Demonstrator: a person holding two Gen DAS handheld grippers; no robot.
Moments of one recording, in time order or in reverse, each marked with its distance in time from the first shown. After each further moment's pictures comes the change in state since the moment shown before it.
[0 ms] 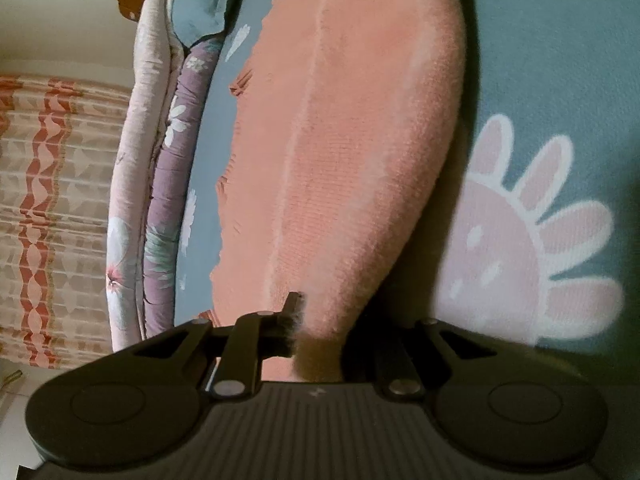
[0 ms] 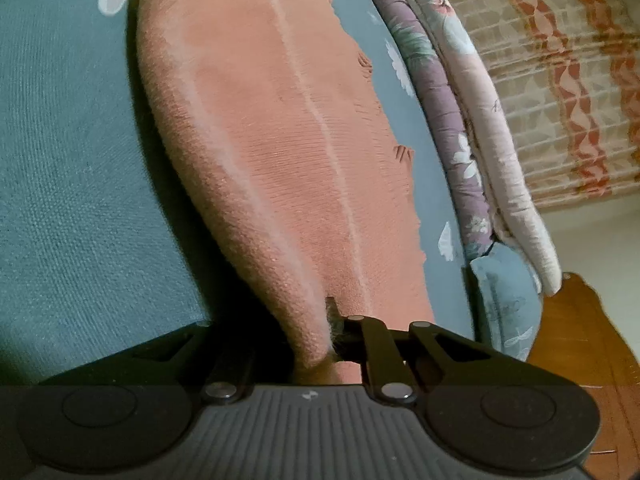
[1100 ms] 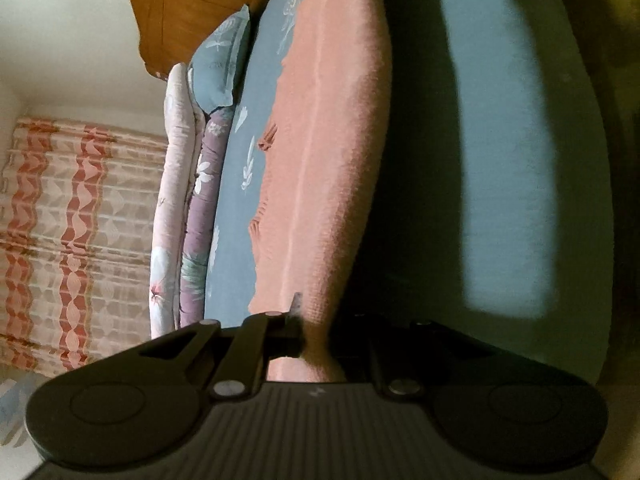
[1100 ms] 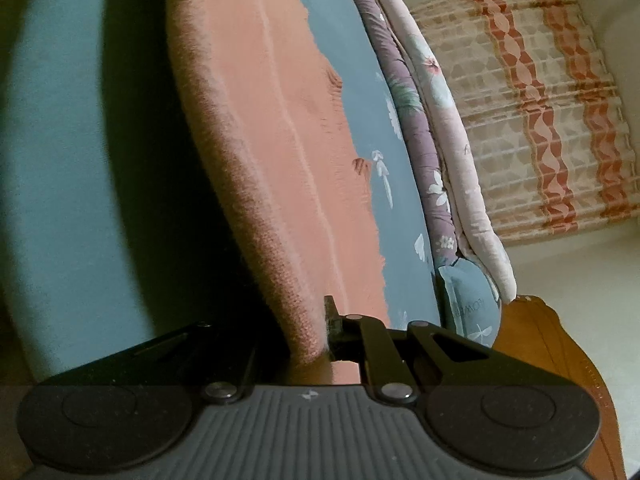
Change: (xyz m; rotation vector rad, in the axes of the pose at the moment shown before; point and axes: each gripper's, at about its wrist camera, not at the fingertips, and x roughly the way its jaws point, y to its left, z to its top) left arm -0.214 -0.117 -0.043 0.038 -0.125 0.111; right arm -0.169 0.098 -0.088 -0.095 -0.108 -0.116
